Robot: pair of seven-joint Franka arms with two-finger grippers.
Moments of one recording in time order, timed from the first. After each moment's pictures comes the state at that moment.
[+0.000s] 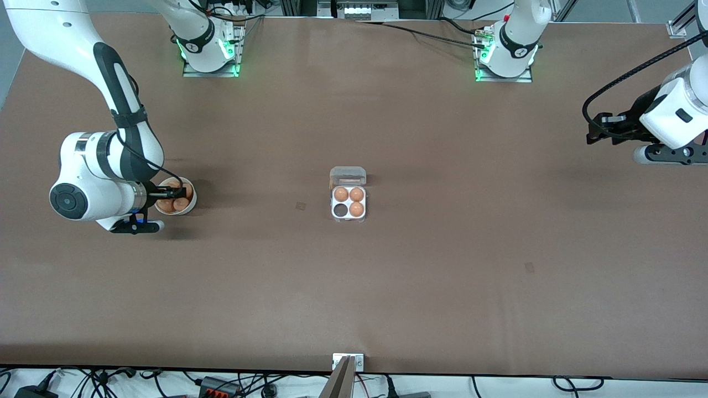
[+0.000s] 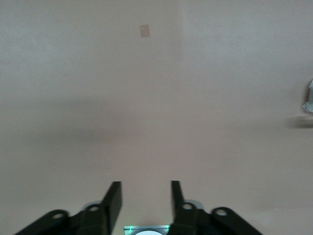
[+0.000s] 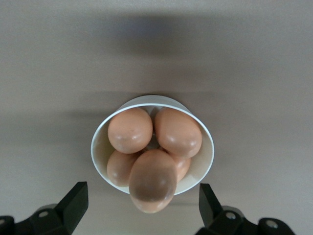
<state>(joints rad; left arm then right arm) -0.01 0.06 -0.03 -1.57 -0.03 1.47 -0.03 0.03 0.50 -0.03 -1.80 -0.01 1.92 -0.01</state>
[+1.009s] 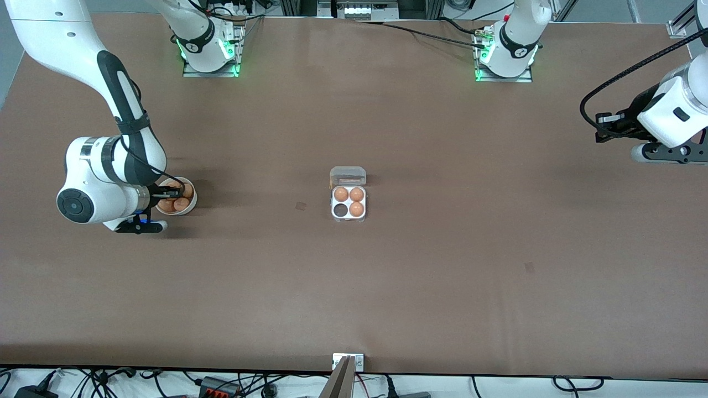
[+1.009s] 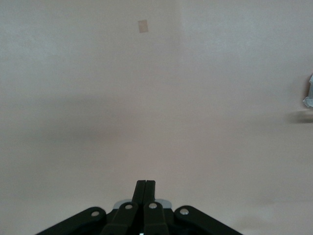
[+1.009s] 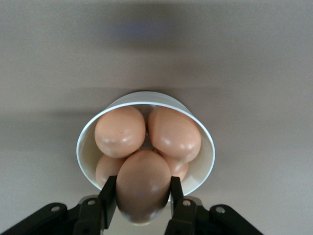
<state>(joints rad) -0.01 0.06 -0.03 -1.57 -0.03 1.45 -0.03 0.03 0.53 -0.04 -1.80 -0.01 1.92 -0.01</state>
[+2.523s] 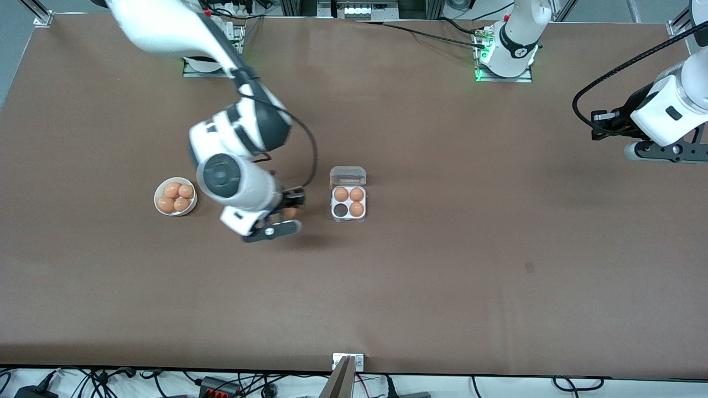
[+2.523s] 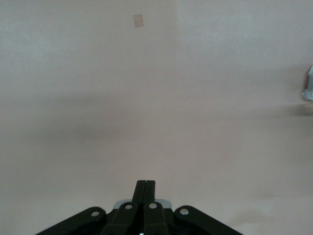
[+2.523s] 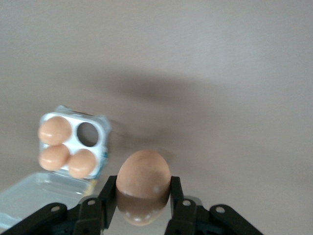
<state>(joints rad) -0.01 0.06 -0.04 -1.57 -0.03 1.43 -0.02 0.45 0.68 0.11 -1.33 0.08 1.93 0.33</state>
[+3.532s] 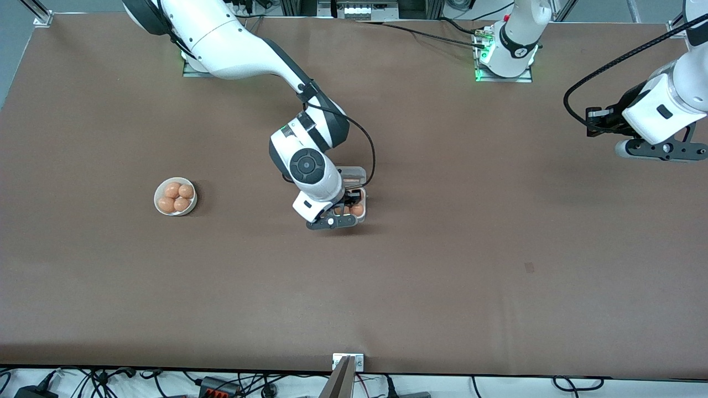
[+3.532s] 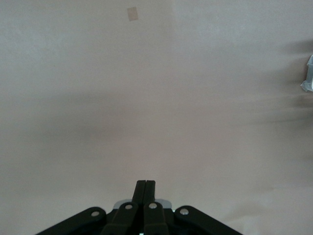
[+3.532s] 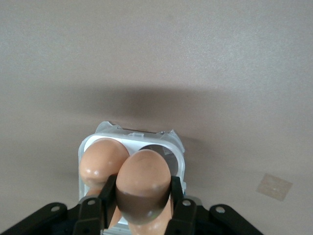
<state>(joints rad) -0.01 0.06 -0.05 -1.57 -0.03 1.41 -0.02 0.59 0.85 0.11 -1.32 0.08 2.18 0.53</state>
